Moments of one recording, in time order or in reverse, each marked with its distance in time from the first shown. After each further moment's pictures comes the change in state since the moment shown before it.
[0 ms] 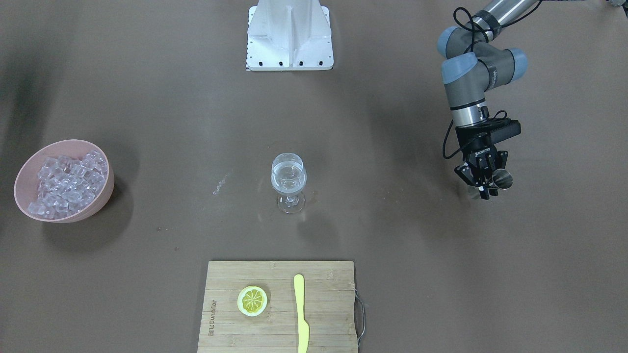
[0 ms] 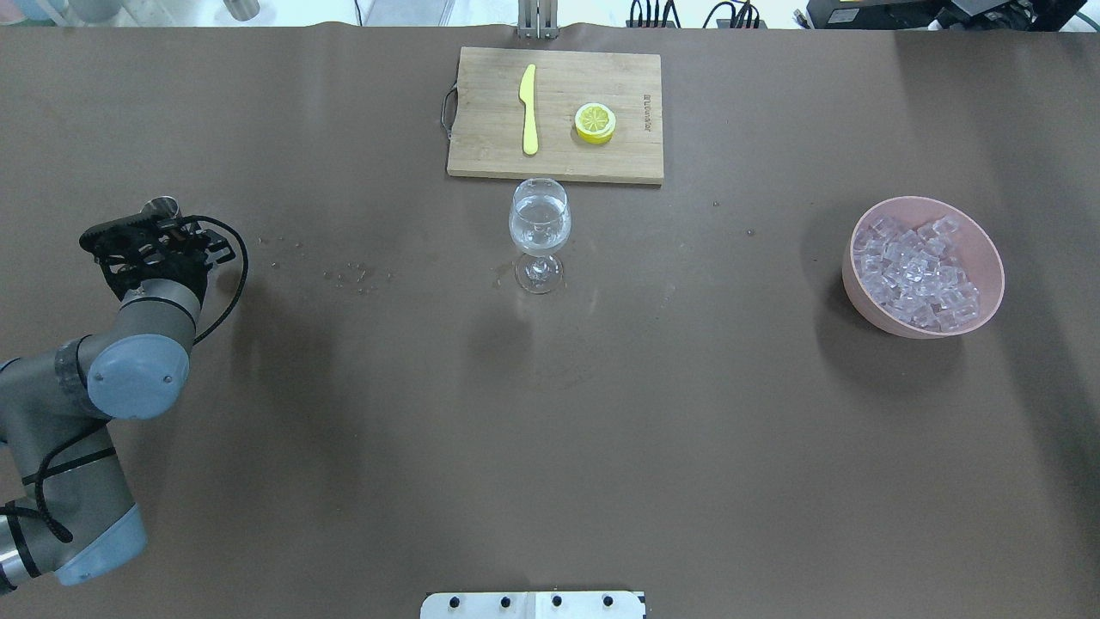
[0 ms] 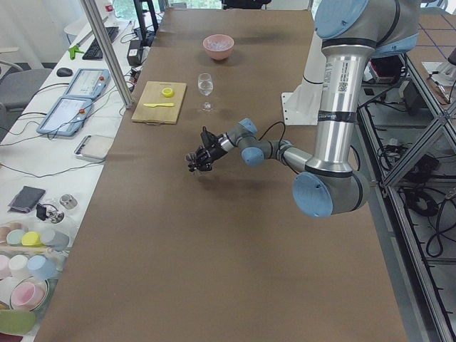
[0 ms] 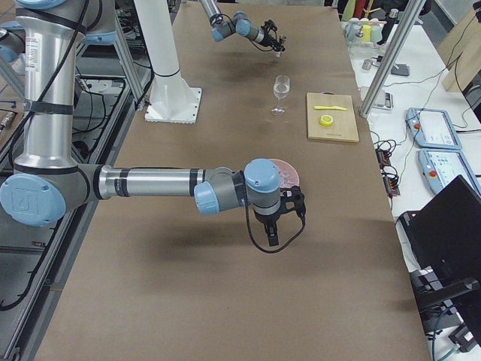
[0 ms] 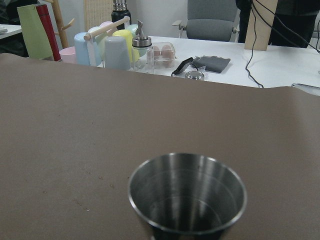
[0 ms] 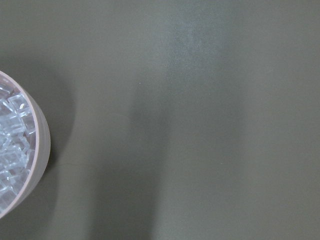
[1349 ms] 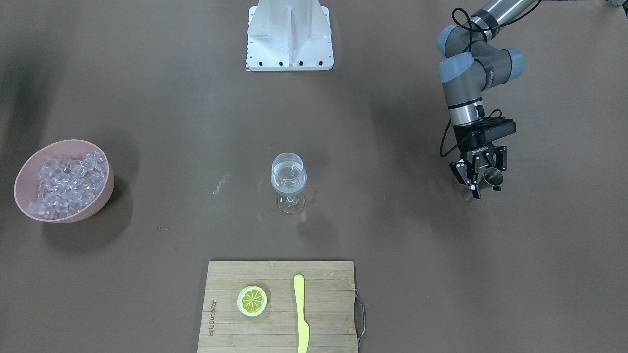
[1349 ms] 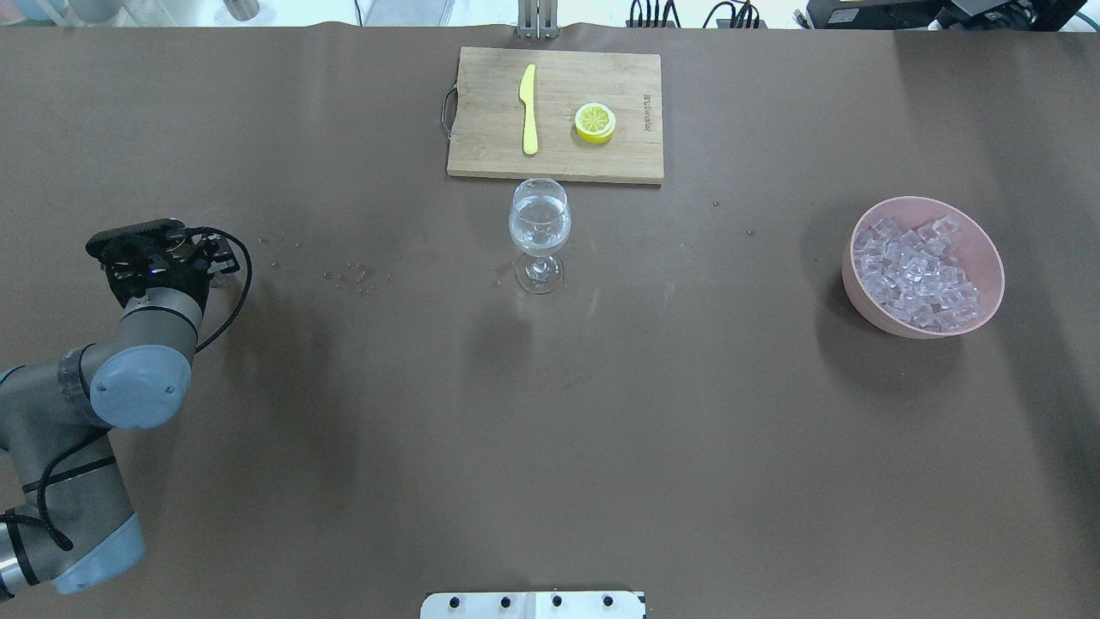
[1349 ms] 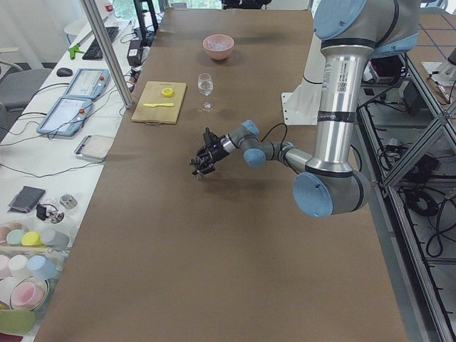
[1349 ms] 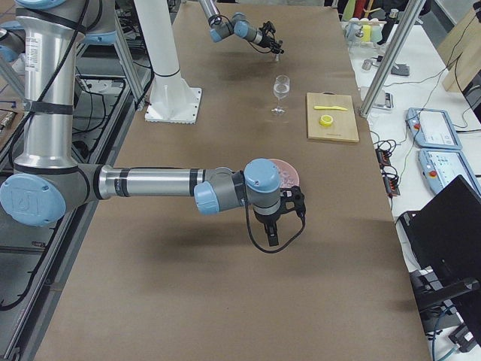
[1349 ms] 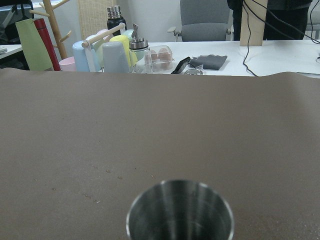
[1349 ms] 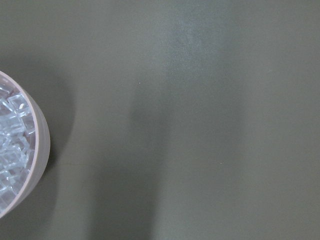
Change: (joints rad) left arm 0.013 0.005 -0.001 -0.010 0.012 0.051; right arm 0.000 0.001 0.000 0.000 -0.001 0.000
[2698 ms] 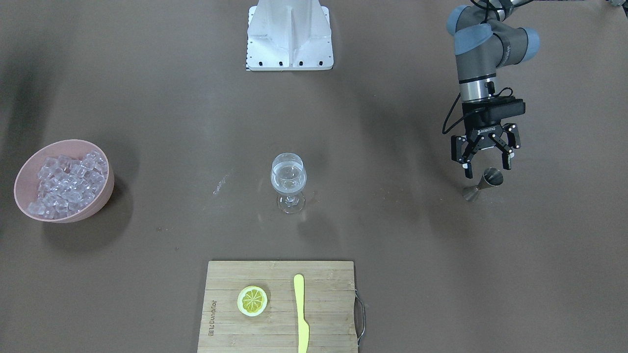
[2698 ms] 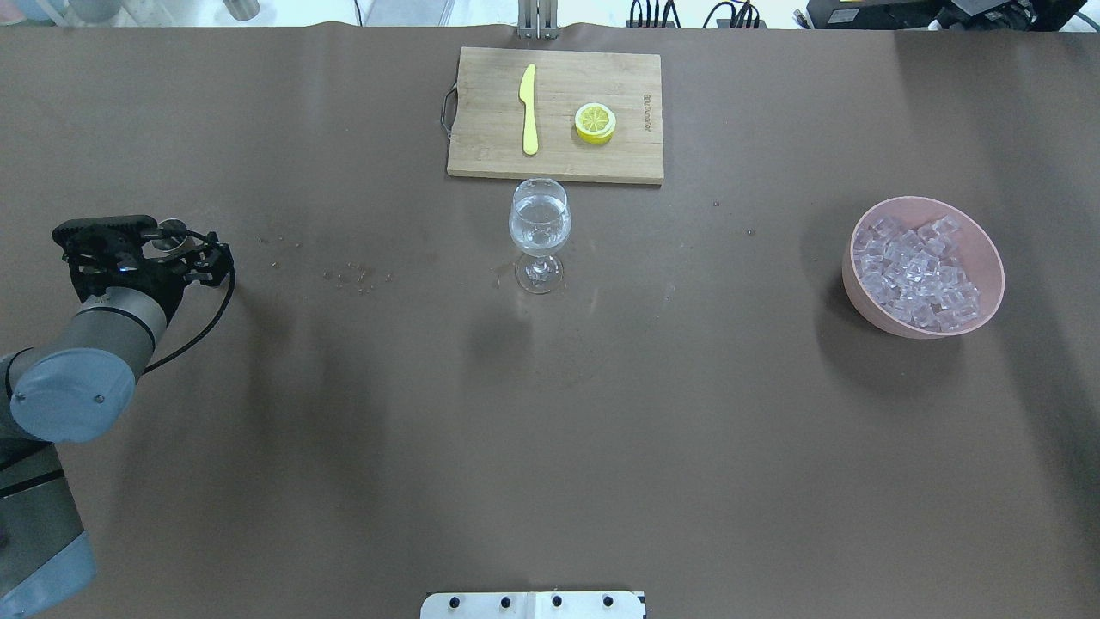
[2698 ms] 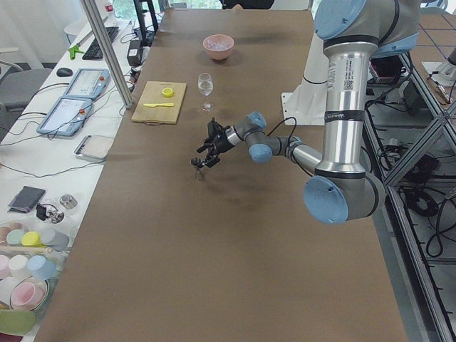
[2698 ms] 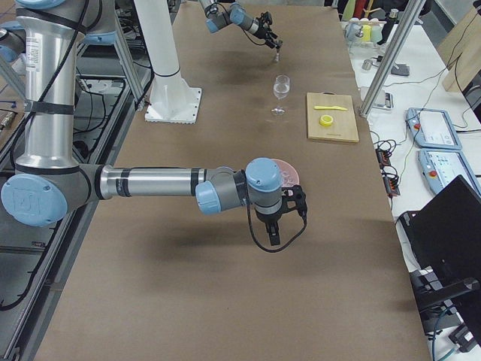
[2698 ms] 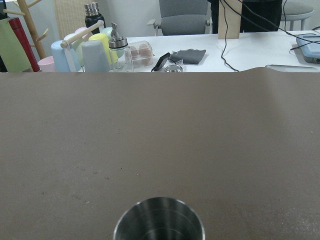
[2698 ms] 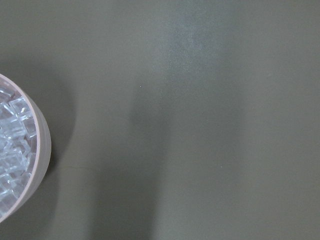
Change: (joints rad) left arm -0.017 0.100 -0.184 -0.047 -0.082 0.226; right arm 0.000 0.008 -0.003 0.000 -0.001 0.000
